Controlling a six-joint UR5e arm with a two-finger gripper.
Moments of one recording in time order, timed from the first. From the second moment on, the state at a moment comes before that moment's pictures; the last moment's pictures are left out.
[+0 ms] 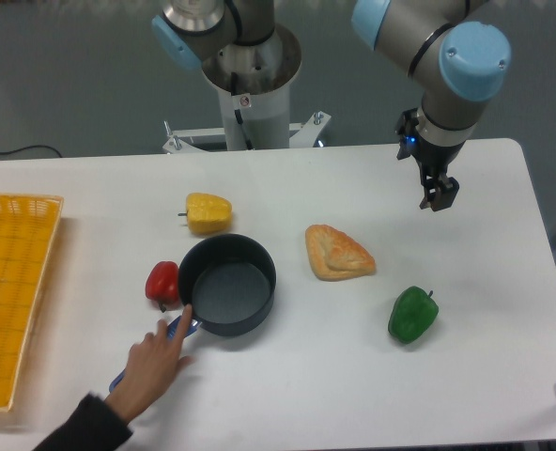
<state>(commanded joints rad) 2.80 -1.79 -1.59 -1.41 1.57 1.99</state>
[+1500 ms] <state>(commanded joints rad) 2.79 -1.78 -1.59 -1.39 1.61 1.99</state>
